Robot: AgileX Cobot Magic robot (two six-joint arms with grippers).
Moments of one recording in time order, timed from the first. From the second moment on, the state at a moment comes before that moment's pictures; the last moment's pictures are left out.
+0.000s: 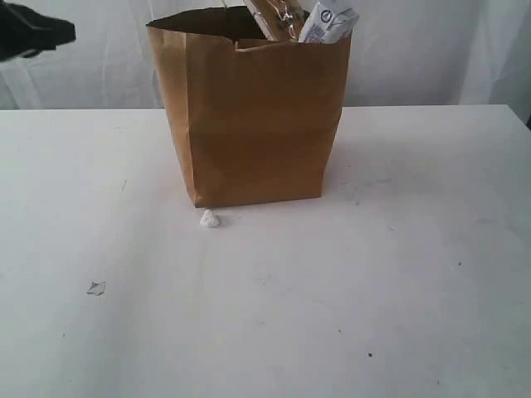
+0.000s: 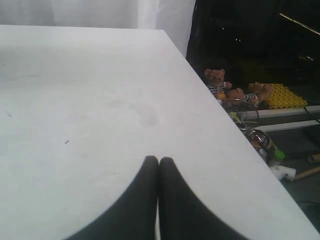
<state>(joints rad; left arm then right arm) 0.09 1.72 -1.33 1.66 -0.75 -1.53 -0.20 0.01 0.00 -0.21 0.36 0.14</state>
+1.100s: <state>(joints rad) -0.56 1.66 -0.88 1.67 0.12 -1.73 -0.20 0.01 0.00 -0.21 0.36 0.14</state>
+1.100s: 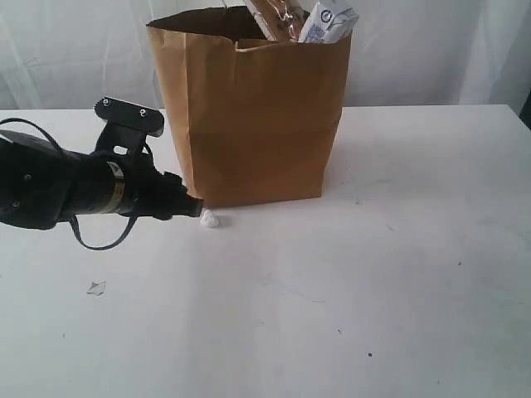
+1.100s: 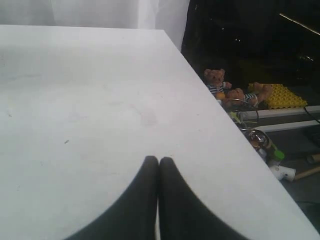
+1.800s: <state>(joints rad) -0.60 1.91 -1.11 1.52 0.13 -1.79 -0.20 0.01 0.00 -0.21 0.36 0.14</state>
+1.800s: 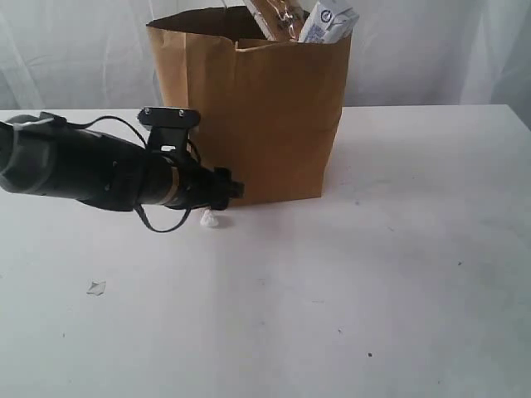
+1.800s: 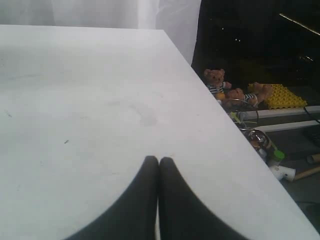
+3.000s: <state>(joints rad) -0.64 2.04 -1.16 1.62 0.22 -1.75 -0.20 0.01 0.00 -0.21 0.36 0.14</state>
